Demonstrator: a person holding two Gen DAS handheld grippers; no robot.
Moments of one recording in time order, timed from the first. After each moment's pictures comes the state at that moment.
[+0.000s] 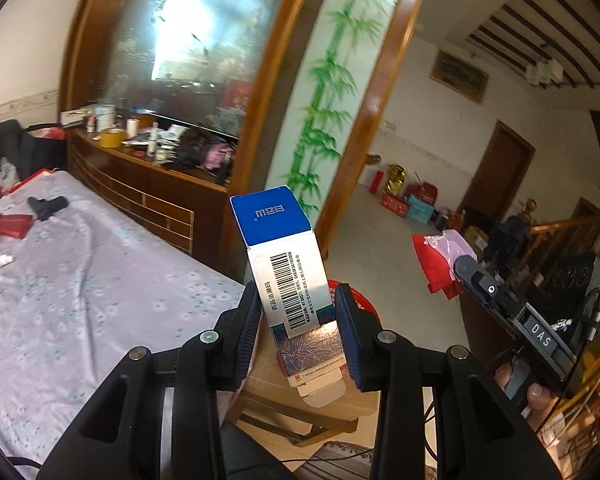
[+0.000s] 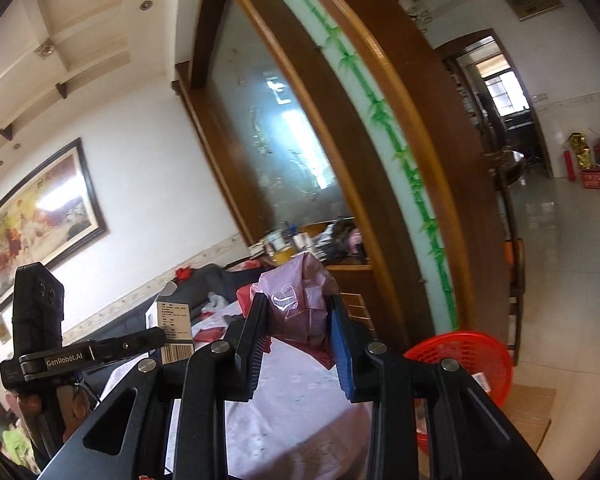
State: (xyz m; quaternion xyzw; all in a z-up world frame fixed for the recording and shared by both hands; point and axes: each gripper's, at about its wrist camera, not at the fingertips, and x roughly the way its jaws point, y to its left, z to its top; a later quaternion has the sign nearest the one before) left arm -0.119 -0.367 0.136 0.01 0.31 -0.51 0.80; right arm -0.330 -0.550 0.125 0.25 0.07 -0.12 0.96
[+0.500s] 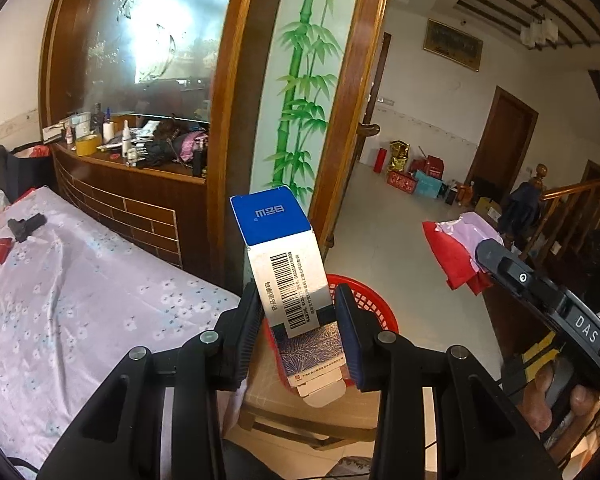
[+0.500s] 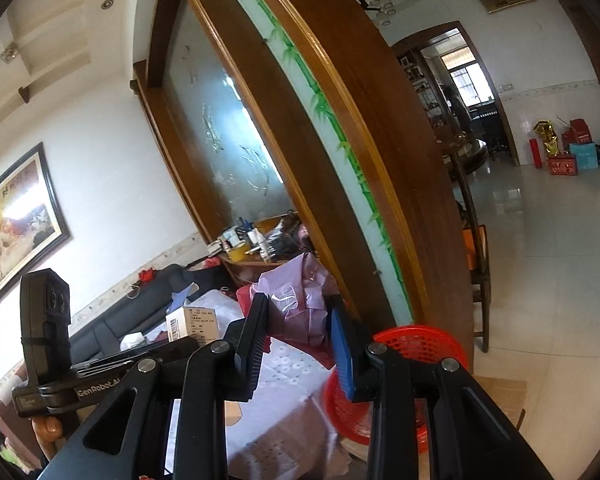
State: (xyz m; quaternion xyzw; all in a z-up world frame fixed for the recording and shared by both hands) left arm -0.125 -0.460 0.094 0.07 0.30 -0.51 0.81; right arm -0.335 -0.599 0.103 0.27 0.10 -0.18 0.94
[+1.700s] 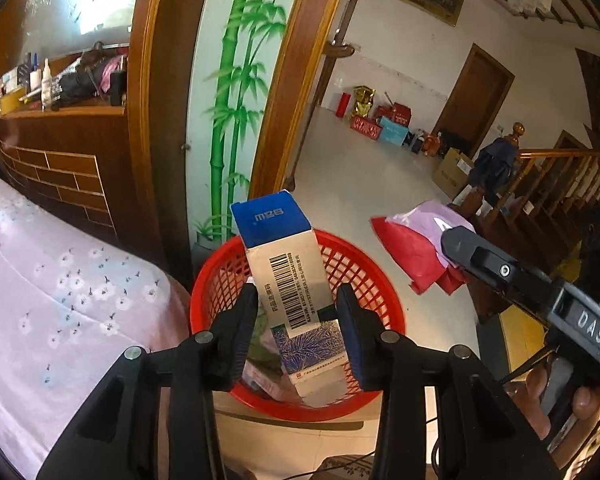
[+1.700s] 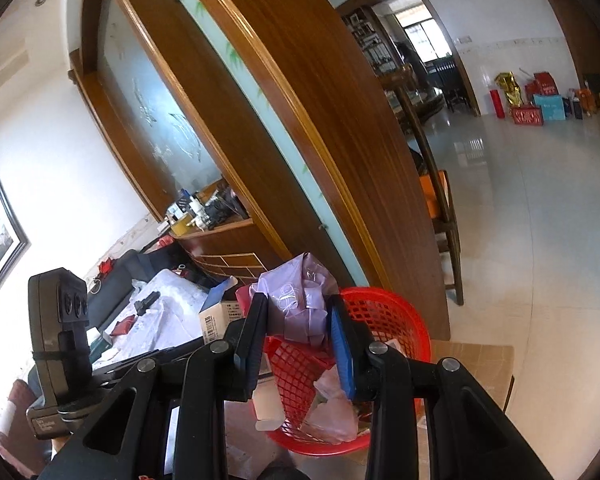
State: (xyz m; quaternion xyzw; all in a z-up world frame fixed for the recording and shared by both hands) left arm -0.097 -0.573 -0.009 0.11 0.38 -0.56 0.72; right arm -0.302 -0.661 0.033 0.33 0.17 -0.23 0.90
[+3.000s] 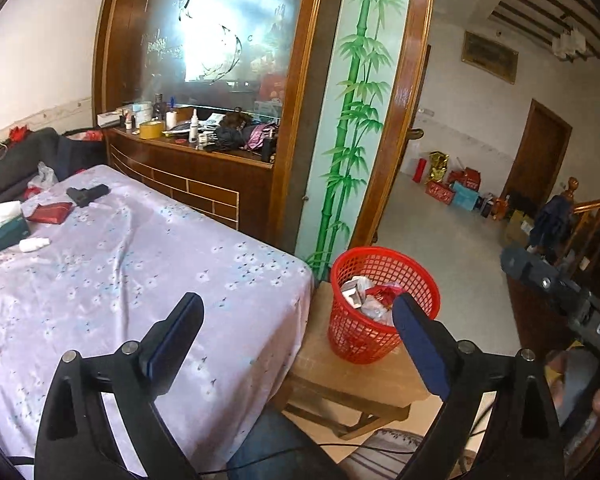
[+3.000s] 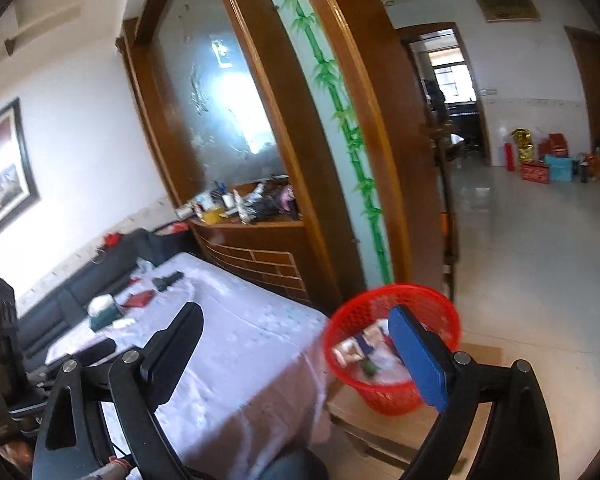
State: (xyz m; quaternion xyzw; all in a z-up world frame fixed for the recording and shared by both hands) left arm -0.138 -0.350 0.080 0.06 0.29 -0.43 0.85; right arm -0.313 -0.516 0.107 0.22 0.18 -0.24 0.93
